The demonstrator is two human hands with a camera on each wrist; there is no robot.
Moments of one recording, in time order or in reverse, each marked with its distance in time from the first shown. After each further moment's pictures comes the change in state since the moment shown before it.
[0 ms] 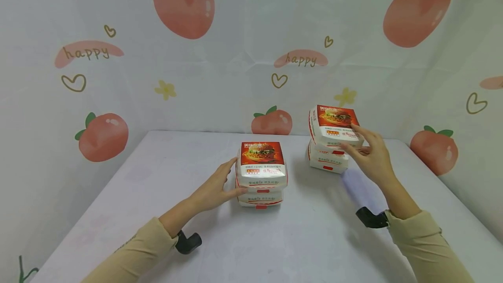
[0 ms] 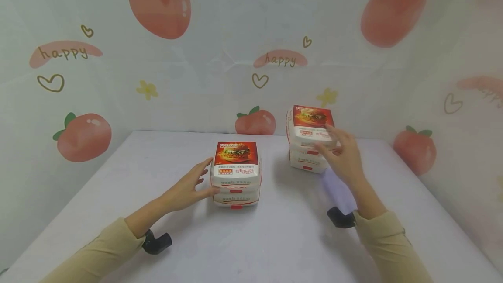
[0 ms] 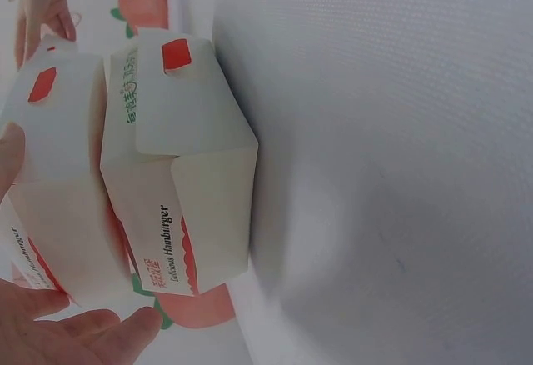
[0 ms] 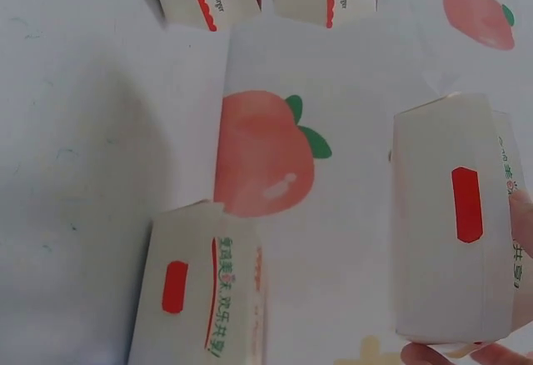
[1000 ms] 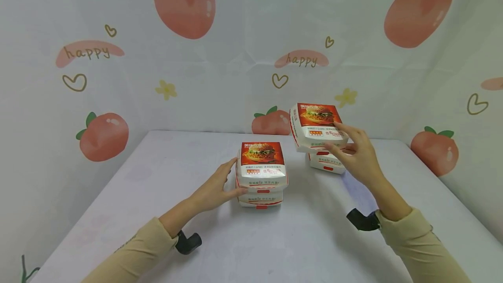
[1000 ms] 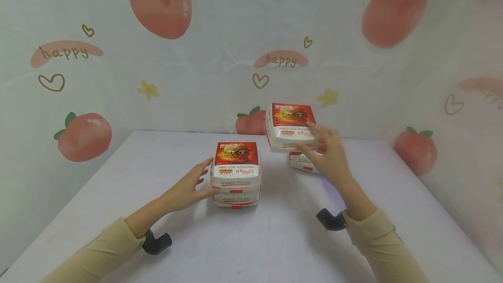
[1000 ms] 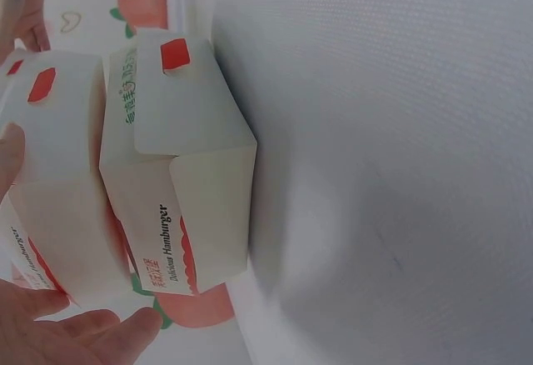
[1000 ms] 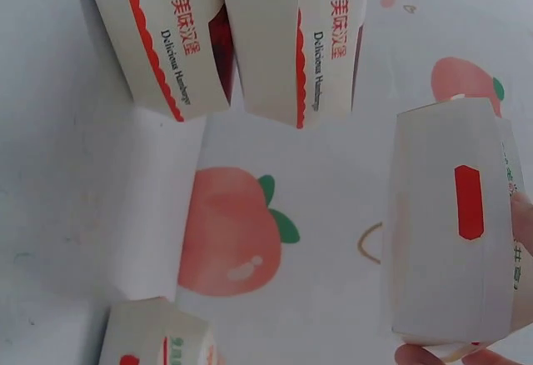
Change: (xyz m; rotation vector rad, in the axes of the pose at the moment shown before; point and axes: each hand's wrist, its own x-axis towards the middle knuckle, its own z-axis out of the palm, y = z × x) left_hand 0.001 0.001 0.001 0.001 0.007 -0.014; right_hand -0.002 -0.034 0.014 0.079 -0.060 -0.067
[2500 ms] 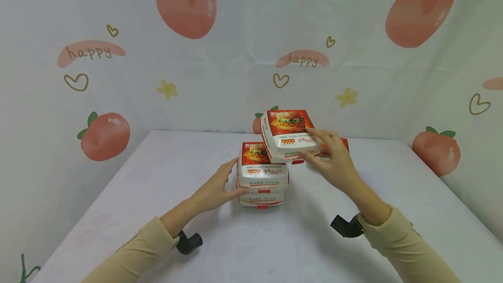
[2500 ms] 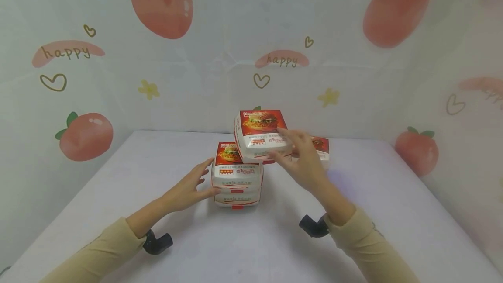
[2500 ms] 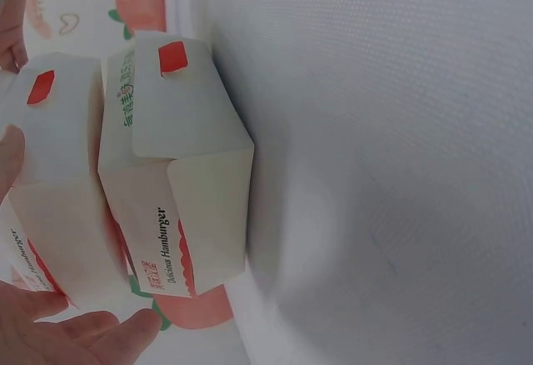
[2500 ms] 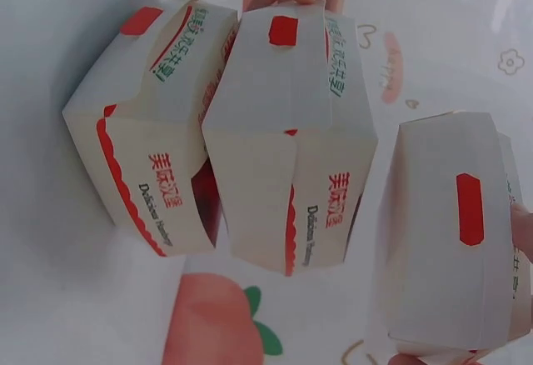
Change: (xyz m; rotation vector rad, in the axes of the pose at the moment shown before) left_hand -0.001 -0.001 0.001 -0.008 0.002 -0.020; right_hand -0.007 -0.041 0.032 0.070 -0.093 -0.061
